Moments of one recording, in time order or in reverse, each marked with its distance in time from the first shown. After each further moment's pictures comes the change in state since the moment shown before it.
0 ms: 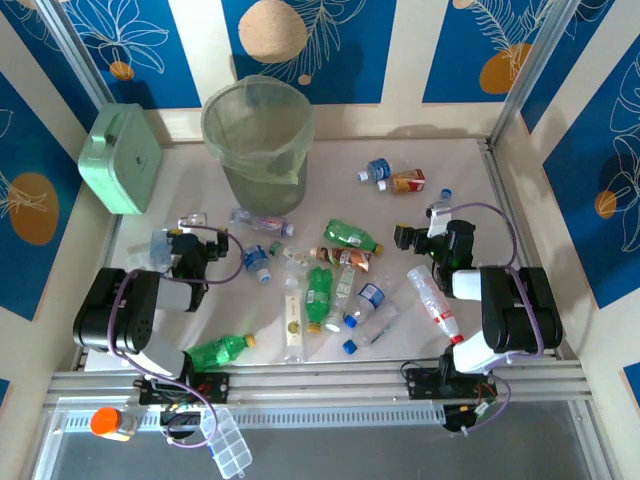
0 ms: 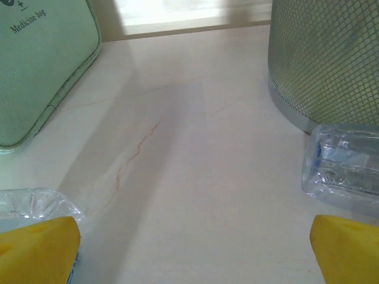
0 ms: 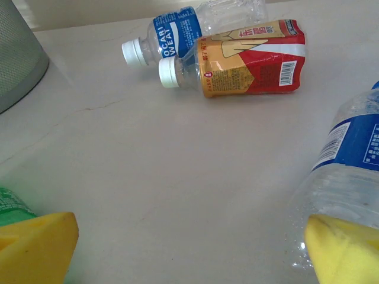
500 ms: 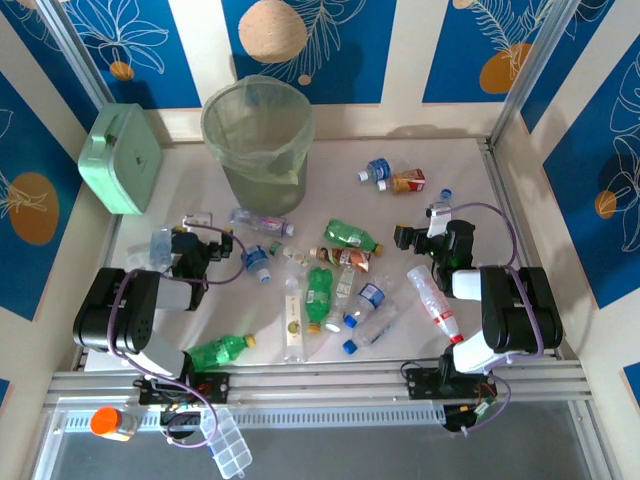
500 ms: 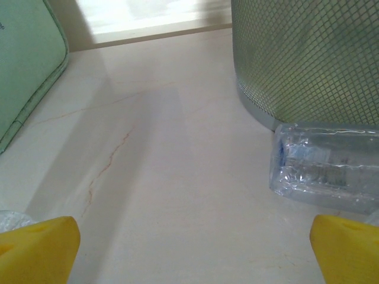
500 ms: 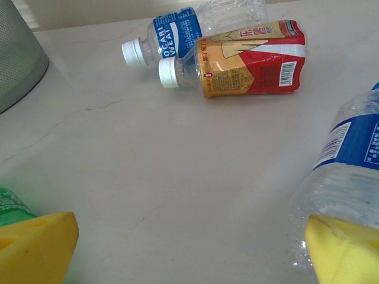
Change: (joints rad) left arm 0.000 0.000 0.011 -0.005 0.096 0.042; right arm 0.005 0.000 0.000 0.001 0.007 0.000
